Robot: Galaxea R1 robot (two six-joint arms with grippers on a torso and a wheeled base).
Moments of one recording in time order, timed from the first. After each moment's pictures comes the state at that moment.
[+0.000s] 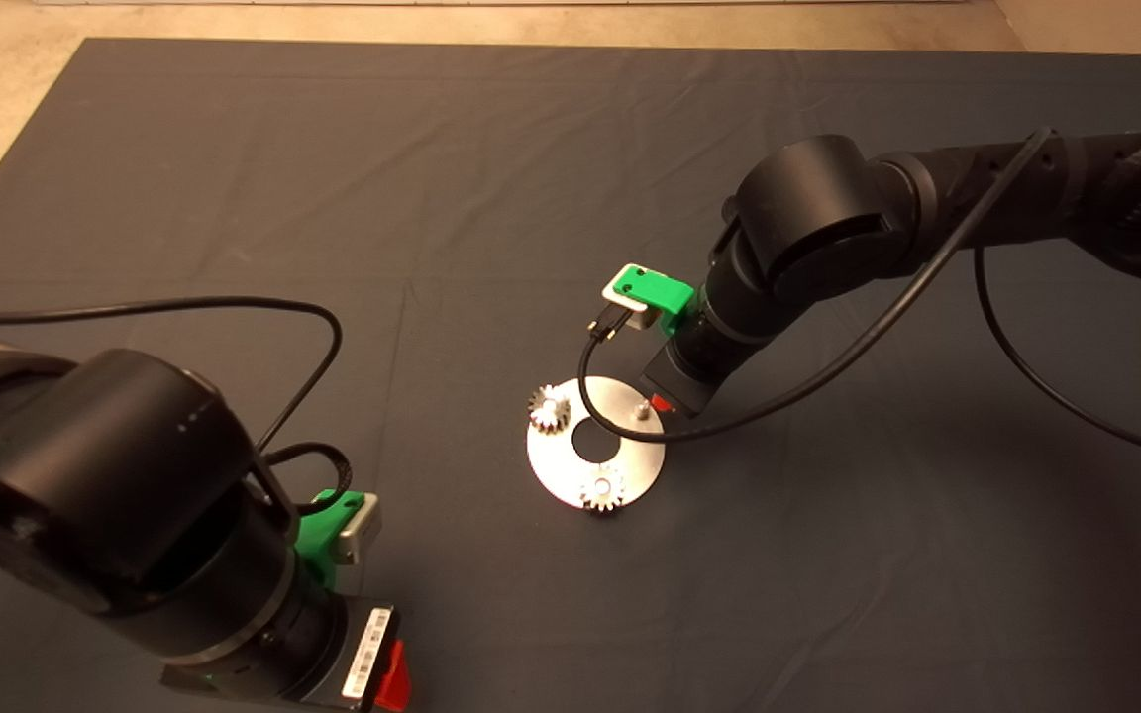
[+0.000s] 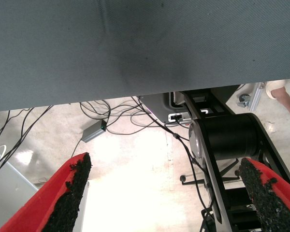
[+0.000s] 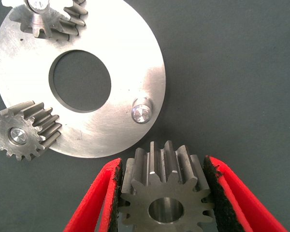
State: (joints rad) left arm -0.36 2.34 -0.42 0.05 1.53 -1.83; right arm 0.40 2.75 -1.04 -0.33 -1.53 0.87
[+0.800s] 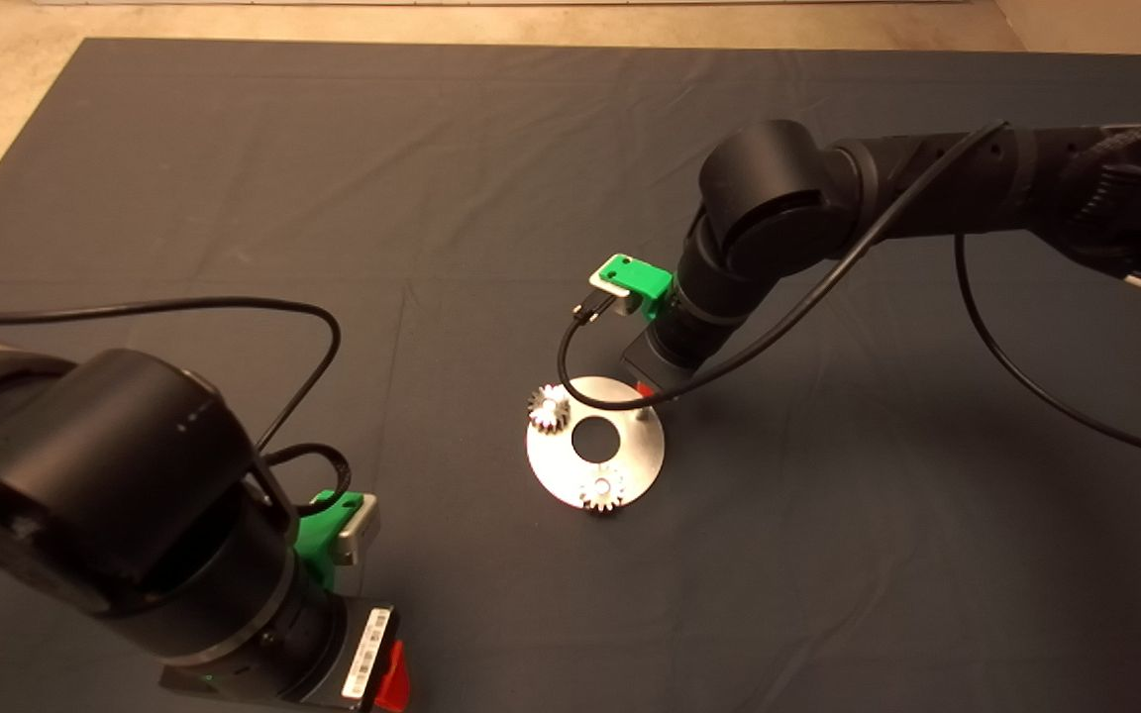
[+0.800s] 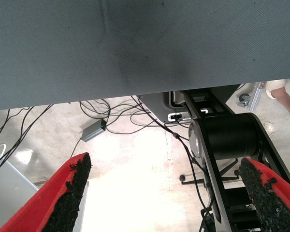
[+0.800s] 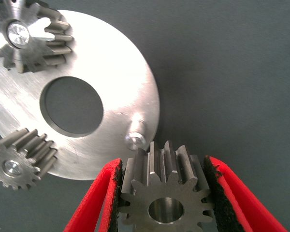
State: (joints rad) left arm -0.36 2.34 -0.42 0.05 1.53 -1.83; right arm 0.39 2.80 -1.15 -0.31 -1.53 0.87
